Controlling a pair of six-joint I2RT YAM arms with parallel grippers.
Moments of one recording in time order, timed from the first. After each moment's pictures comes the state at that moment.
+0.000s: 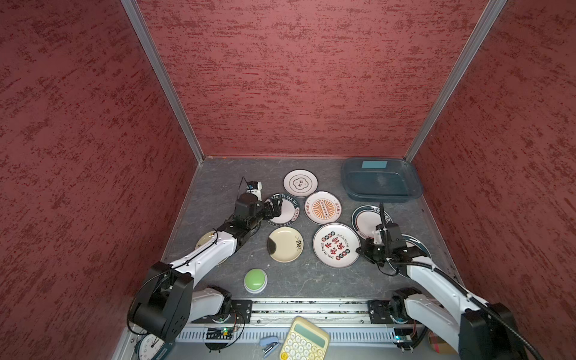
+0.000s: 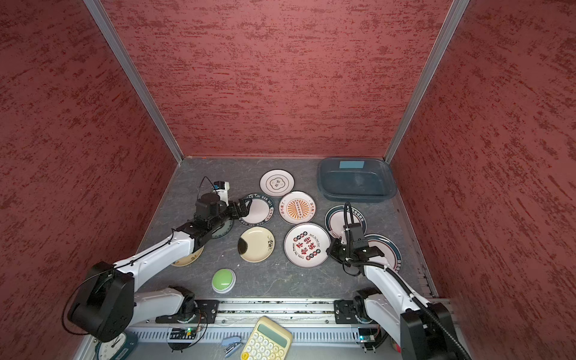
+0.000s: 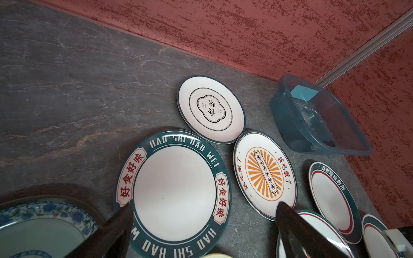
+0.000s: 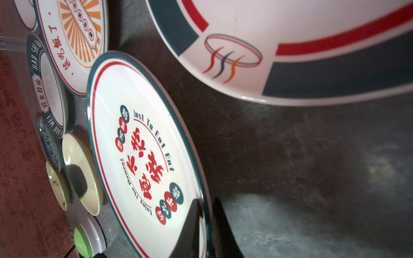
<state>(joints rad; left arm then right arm) -0.38 1.25 0.63 0.16 0.05 -0.48 0.21 0.96 0.37 -0.43 -0.34 0.76</state>
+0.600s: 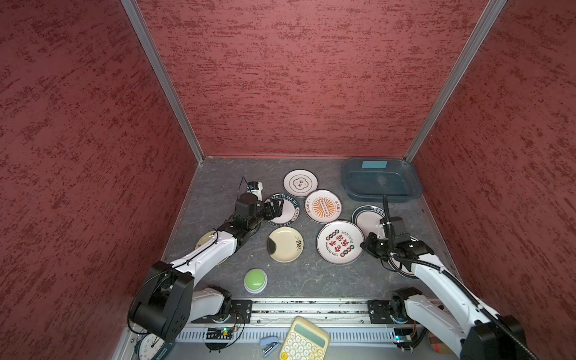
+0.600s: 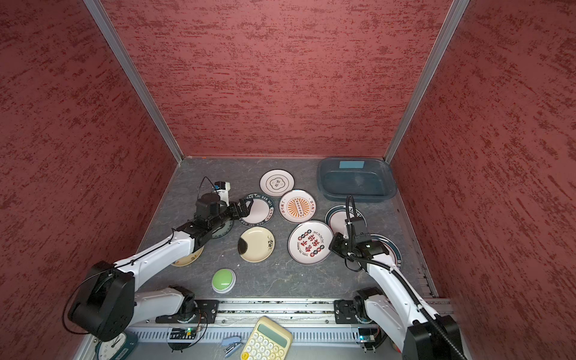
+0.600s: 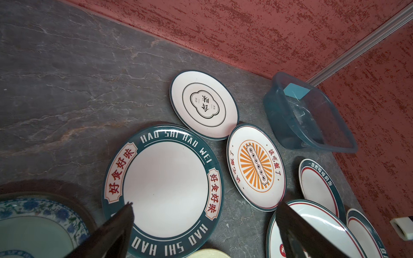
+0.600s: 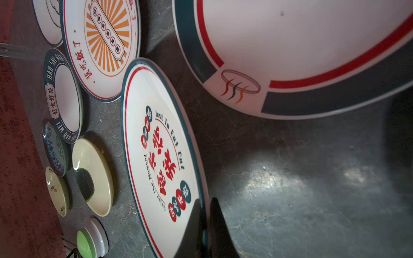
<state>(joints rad) -0.38 1.25 0.63 0.16 0.10 -0.51 0.21 0.92 0.51 -0.60 -0.27 0.74</state>
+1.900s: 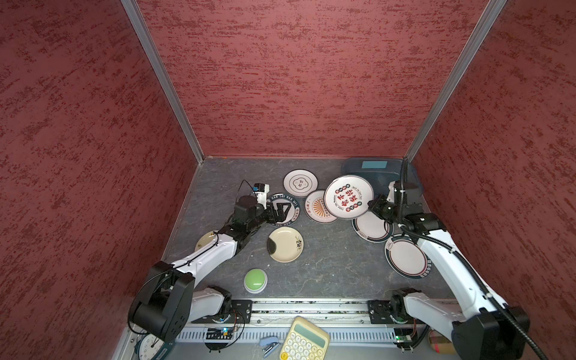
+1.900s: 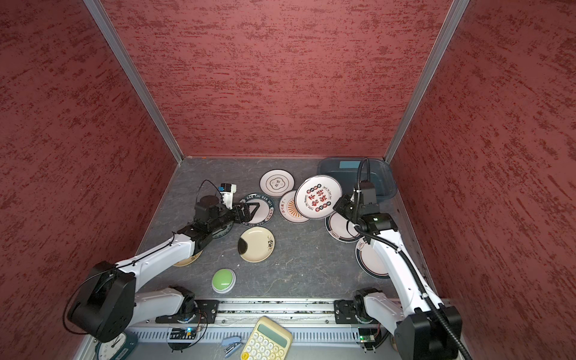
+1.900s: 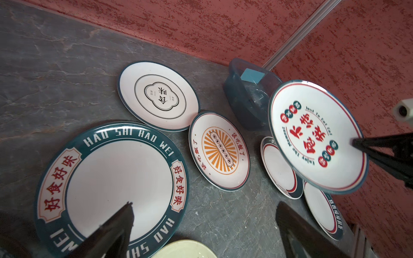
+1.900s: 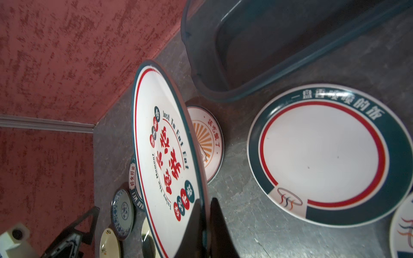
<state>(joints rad) -0.39 1.24 0.57 0.28 0.30 -0.48 0.13 1.10 0.94 -0.53 -0.17 0.79</state>
